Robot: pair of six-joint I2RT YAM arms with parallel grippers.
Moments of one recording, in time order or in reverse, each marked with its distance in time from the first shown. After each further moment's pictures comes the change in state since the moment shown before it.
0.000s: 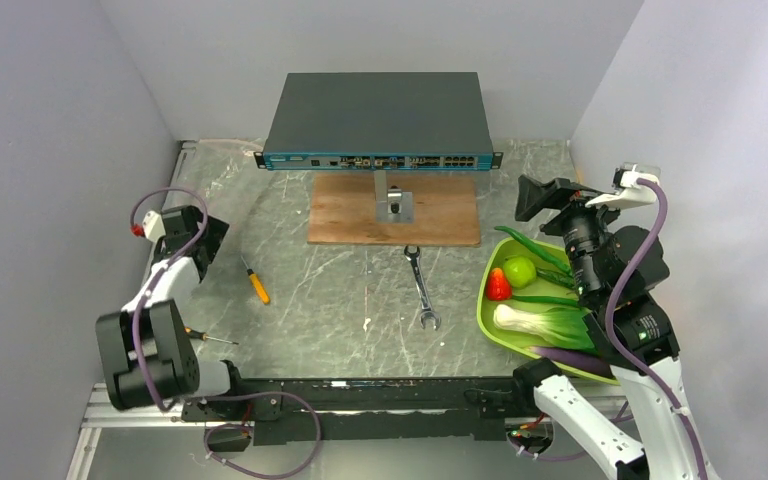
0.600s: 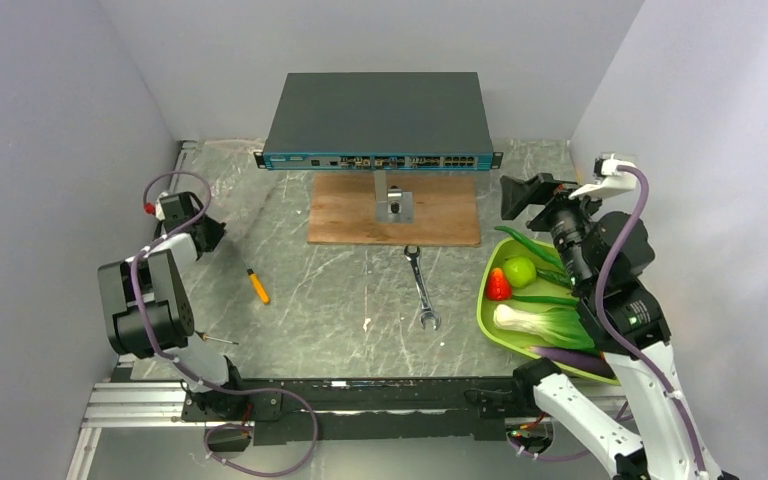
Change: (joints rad) left arm 0.048 0.347 0.145 0.203 0.193 0.111; right arm 0.002 0.043 0.001 0.000 -0.090 0.034
